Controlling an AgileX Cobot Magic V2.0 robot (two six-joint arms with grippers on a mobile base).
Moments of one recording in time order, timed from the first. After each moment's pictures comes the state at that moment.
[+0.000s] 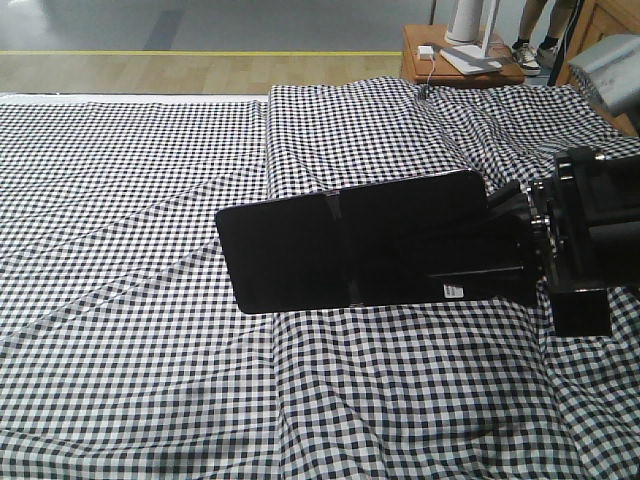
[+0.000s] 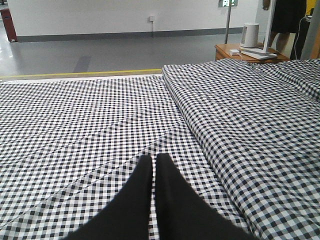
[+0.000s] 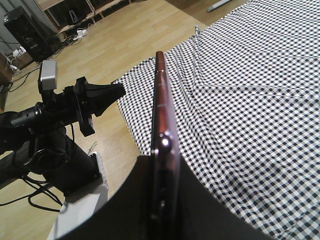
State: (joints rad) left arm -0.04 -0.02 0.03 -0.14 0.23 0.14; right arm 0.12 1.14 -1.03 1.17 1.23 -1.02
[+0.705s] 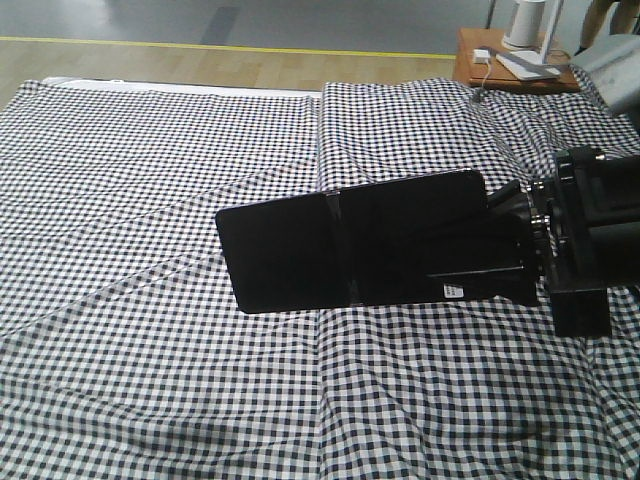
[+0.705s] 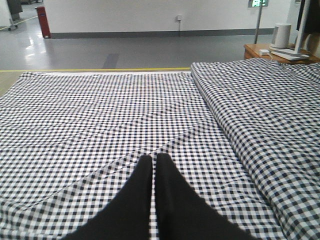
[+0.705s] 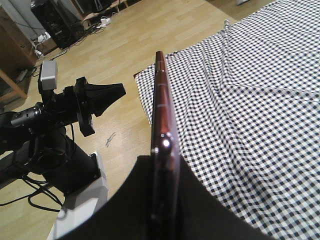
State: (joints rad) left arm -0.04 -0.02 0.03 -0.14 0.23 0.14; right arm 0.12 1.14 -1.03 1.17 1.23 -1.02
